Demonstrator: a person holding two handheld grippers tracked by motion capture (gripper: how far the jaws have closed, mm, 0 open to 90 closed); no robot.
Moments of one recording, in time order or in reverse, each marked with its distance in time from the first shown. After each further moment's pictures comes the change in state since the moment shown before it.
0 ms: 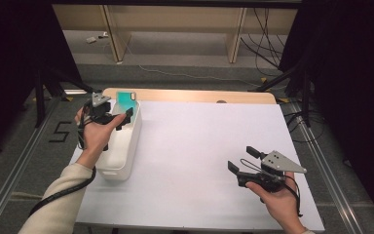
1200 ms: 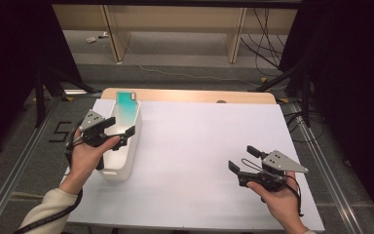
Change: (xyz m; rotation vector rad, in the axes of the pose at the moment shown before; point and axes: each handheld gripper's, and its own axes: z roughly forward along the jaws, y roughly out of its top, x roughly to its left) left arm -0.013 -0.032 -0.056 -0.074 -0.254 0.060; right arm -0.001 0.002 -0.003 0.002 0.008 -0.004
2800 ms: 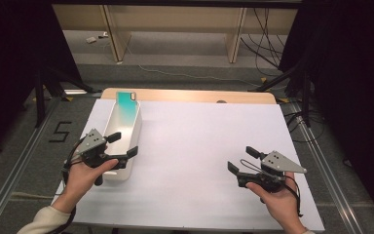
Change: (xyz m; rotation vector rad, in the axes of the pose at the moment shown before) left arm -0.016 -0.035 -0.019 -0.013 -0.159 0.078; right arm 0.002 -0.002 0.002 0.002 -0.001 -0.003
